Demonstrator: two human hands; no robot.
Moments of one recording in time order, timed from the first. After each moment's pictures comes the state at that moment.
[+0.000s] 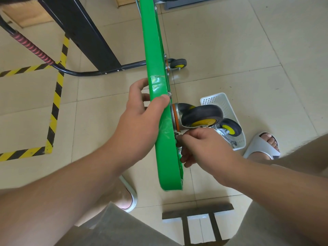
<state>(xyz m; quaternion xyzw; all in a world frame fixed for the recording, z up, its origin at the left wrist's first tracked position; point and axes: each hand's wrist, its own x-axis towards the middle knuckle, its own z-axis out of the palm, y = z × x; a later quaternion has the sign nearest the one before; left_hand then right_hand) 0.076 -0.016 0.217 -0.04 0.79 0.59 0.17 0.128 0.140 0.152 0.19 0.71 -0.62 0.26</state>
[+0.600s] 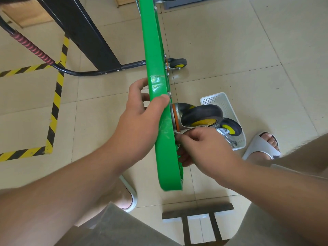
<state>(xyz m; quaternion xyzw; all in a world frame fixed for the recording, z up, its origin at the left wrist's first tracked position) 0.076 -0.016 0.217 -0.04 0.79 0.59 0.17 0.129 0.137 0.158 0.17 0.74 -0.60 0.24</state>
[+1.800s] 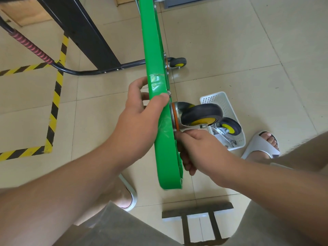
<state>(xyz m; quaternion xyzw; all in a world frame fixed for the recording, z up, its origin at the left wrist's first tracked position) 0.076 -0.016 0.216 -0.04 0.79 0.58 0.18 0.129 0.133 0.157 0.18 0.70 -0.63 0.29</state>
